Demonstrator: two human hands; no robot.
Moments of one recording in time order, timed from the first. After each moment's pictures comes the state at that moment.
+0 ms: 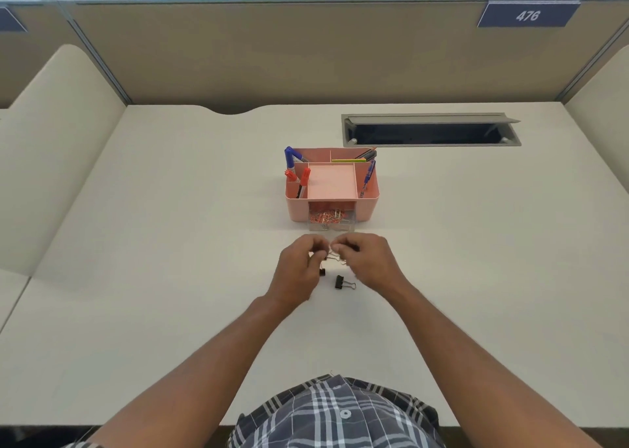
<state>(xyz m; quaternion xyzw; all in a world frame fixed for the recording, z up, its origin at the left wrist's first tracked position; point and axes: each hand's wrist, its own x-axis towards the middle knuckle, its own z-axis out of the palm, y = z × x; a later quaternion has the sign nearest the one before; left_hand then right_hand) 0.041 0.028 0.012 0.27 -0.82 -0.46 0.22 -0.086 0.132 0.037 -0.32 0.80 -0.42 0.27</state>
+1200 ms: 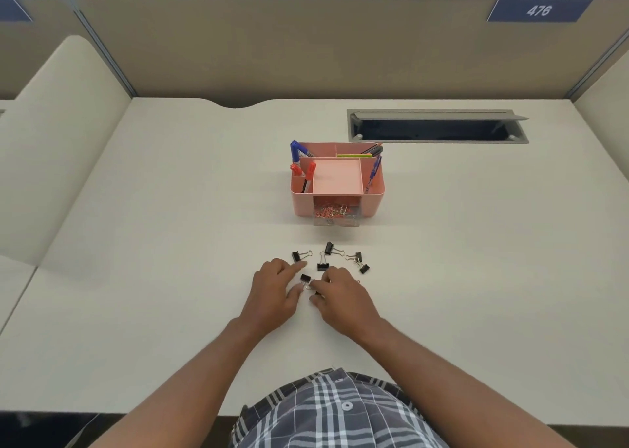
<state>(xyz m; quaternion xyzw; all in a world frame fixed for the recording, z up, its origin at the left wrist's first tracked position) 0.112 0.009 -0.054 0.27 -0.92 -0.26 0.11 -0.017 0.145 -0.035 -0.54 0.81 -0.15 0.15</state>
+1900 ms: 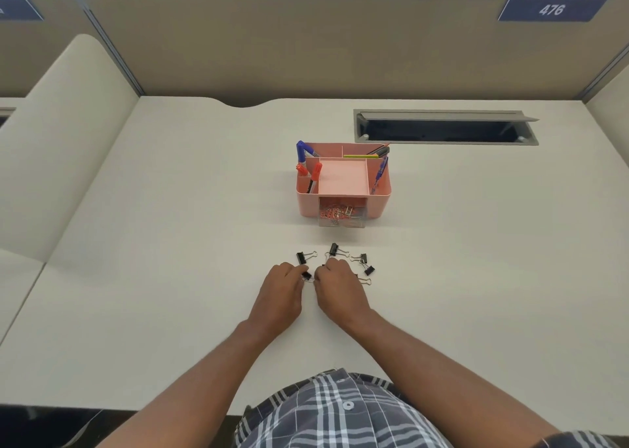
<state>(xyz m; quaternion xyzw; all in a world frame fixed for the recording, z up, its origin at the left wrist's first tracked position) 0.107 0.018 -0.054 0.26 -0.92 -0.25 0.13 -0.015 0.116 -0.037 -0.49 0.85 -0.15 0.14</state>
